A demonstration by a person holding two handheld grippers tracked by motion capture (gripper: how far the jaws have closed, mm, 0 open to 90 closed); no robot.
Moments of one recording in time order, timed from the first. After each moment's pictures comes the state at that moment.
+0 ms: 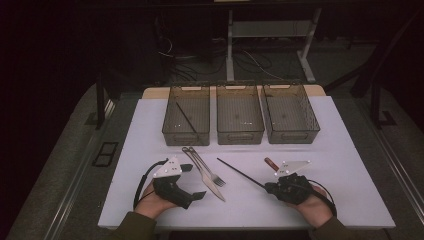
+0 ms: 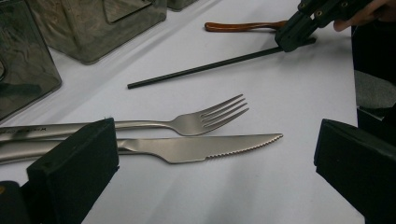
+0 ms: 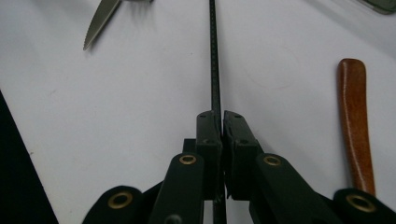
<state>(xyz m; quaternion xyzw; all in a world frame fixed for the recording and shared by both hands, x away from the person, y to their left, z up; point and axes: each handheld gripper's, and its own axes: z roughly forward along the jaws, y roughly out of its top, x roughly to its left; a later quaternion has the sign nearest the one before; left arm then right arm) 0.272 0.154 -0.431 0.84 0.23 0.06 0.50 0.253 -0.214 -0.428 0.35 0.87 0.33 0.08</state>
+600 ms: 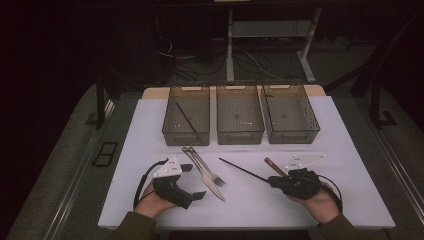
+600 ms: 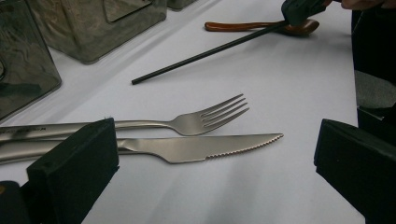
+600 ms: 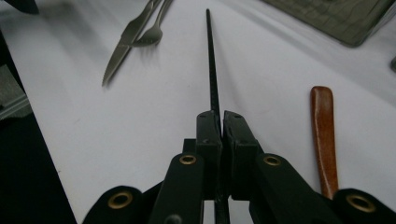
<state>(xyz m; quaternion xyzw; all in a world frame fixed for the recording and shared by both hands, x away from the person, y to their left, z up) 0.272 0.154 -0.431 0.84 0.23 0.06 0.49 0.256 -0.232 -0.410 0.35 0.85 0.39 0.07</state>
